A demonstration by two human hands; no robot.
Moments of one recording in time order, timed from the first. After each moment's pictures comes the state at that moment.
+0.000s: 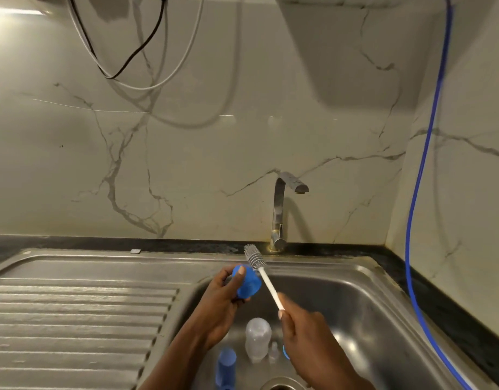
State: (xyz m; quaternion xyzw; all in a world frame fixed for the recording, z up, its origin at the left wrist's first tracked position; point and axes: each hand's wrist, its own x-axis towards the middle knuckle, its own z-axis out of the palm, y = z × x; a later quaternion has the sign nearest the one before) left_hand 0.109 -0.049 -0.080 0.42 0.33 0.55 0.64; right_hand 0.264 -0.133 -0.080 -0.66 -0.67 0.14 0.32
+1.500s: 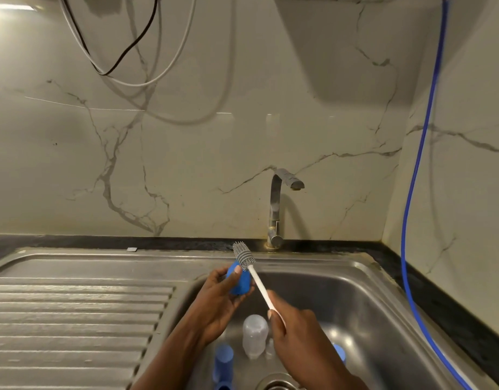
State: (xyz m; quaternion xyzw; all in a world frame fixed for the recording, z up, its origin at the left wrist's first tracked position) left_hand 0.108 -0.045 -0.083 0.32 0.32 0.56 0.69; right_hand 0.257 -0.139 -0.076 -0.64 -0.68 0.15 0.33
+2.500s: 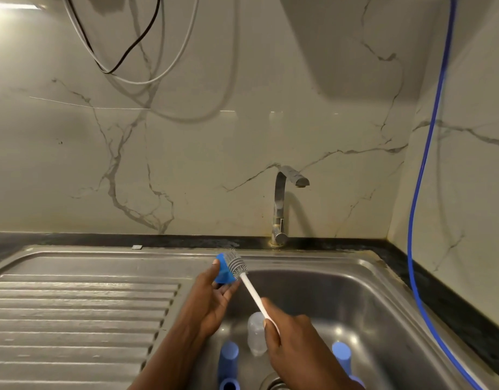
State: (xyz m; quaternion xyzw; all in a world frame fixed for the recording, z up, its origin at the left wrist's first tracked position) left_hand 0.088 -0.036 -0.091 0.20 0.28 0.60 0.72; right_hand 0.241 -0.153 -0.070 -0.66 -0.69 0.15 0.27
